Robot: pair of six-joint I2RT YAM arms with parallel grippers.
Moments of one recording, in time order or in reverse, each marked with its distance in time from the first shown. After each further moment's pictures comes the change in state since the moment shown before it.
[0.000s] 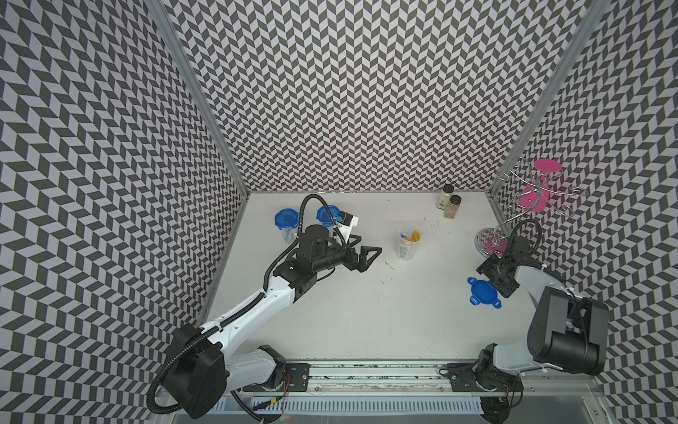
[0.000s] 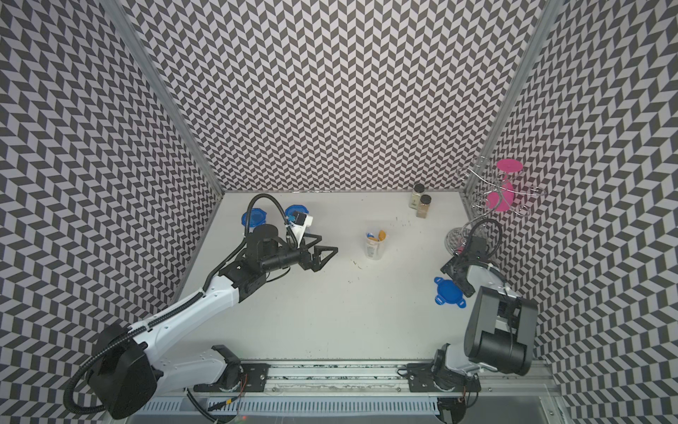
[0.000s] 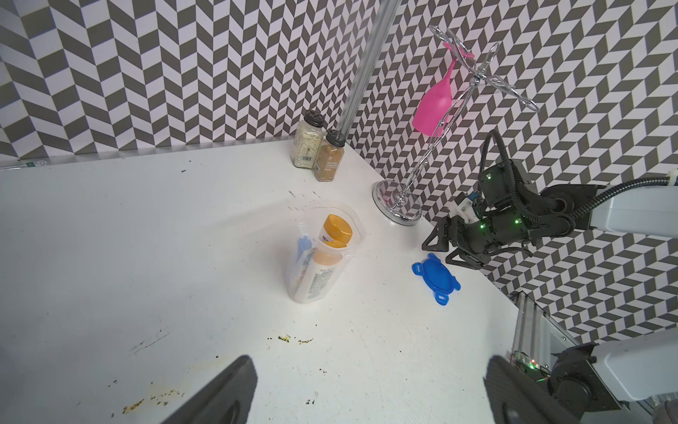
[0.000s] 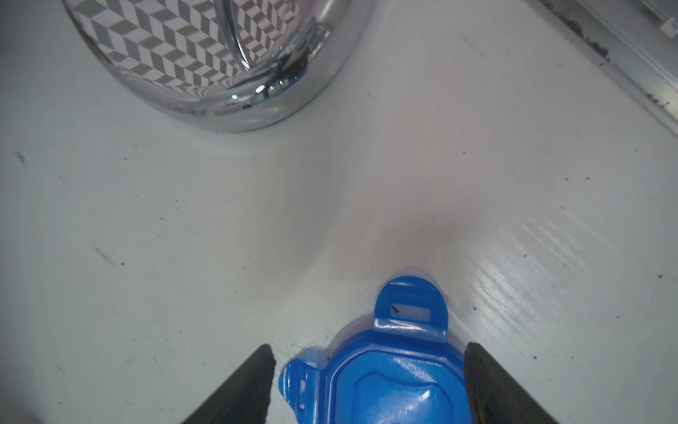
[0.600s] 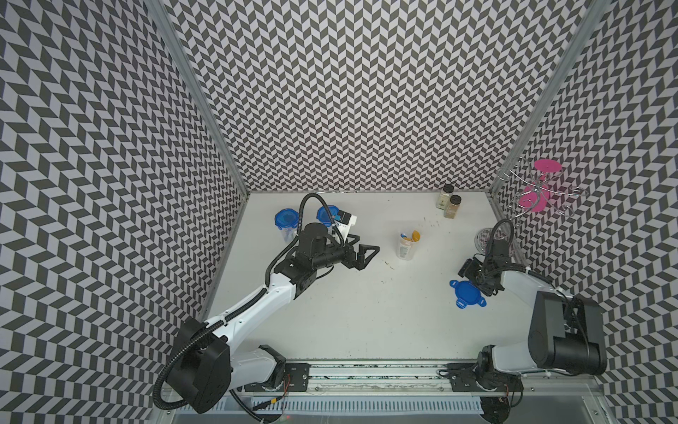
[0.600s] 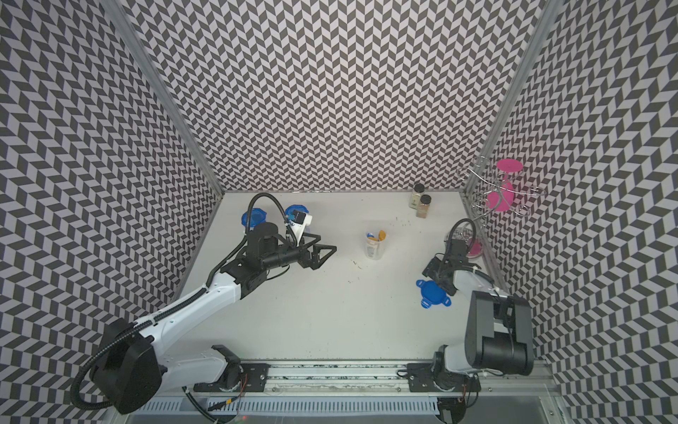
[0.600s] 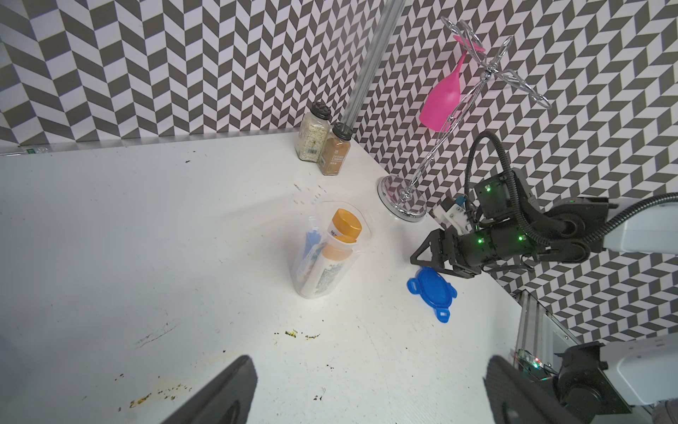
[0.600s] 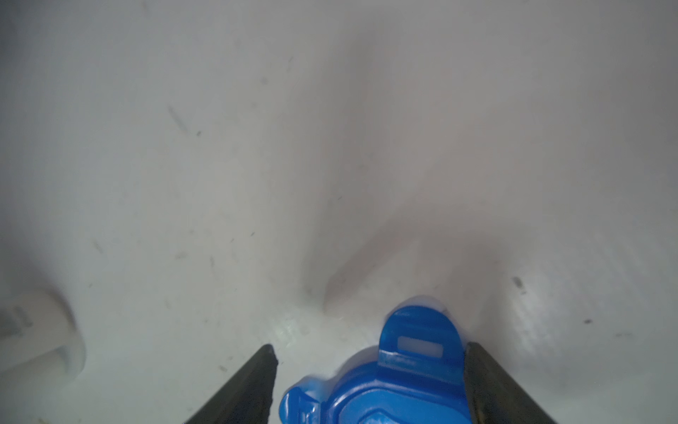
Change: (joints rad) left arm 0.032 0.029 0.000 0.010 0.029 0.003; right arm 0.227 -0.035 -0.096 0.090 -0.100 -0.025
